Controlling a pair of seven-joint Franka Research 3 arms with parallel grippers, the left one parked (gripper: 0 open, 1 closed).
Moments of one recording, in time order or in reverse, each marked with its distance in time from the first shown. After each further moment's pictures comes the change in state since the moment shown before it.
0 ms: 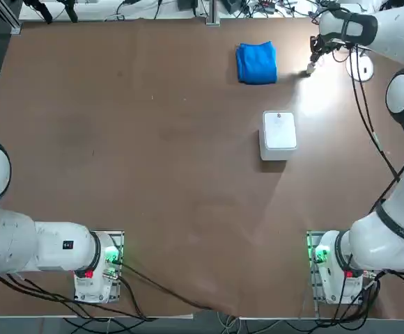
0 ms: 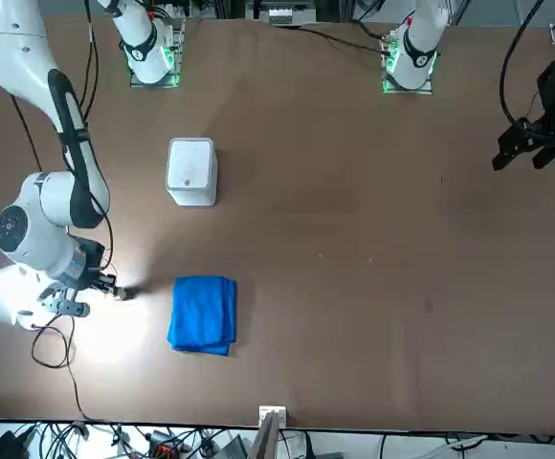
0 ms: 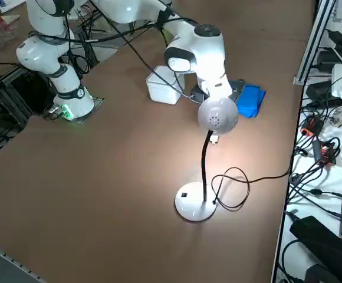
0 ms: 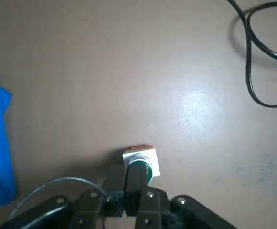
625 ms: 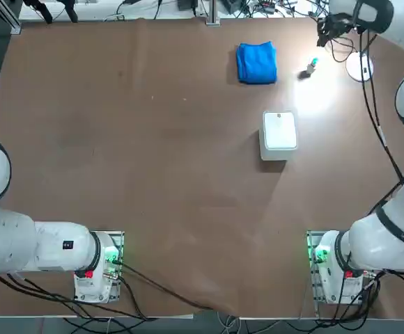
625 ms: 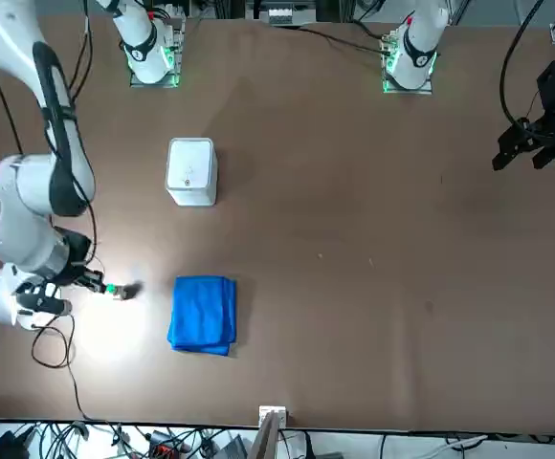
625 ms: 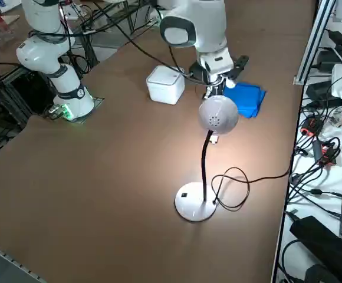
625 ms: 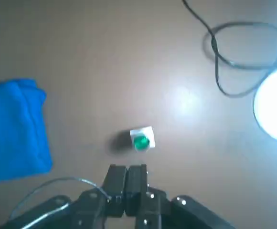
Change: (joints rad) arm 0.002 -0.155 0.002 0.051 0.000 -0.256 0.038
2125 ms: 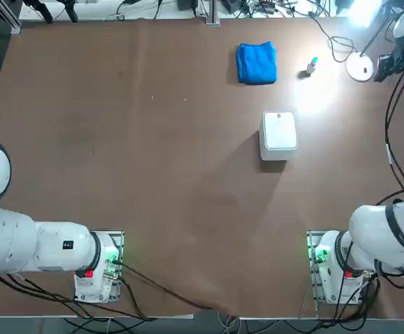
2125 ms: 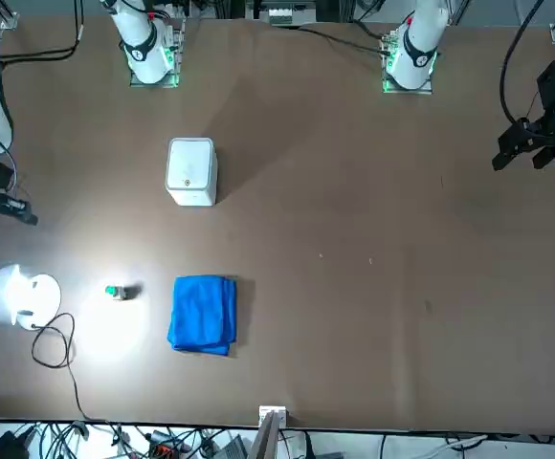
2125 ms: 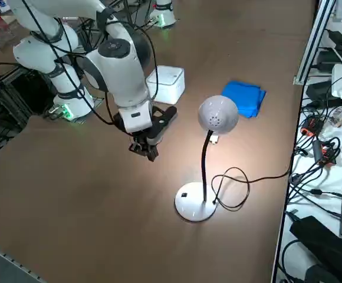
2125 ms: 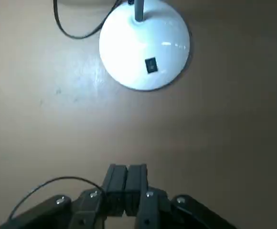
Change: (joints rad) arm -0.392 -0.128 -0.019 -0.381 0.015 0.304 -0.413
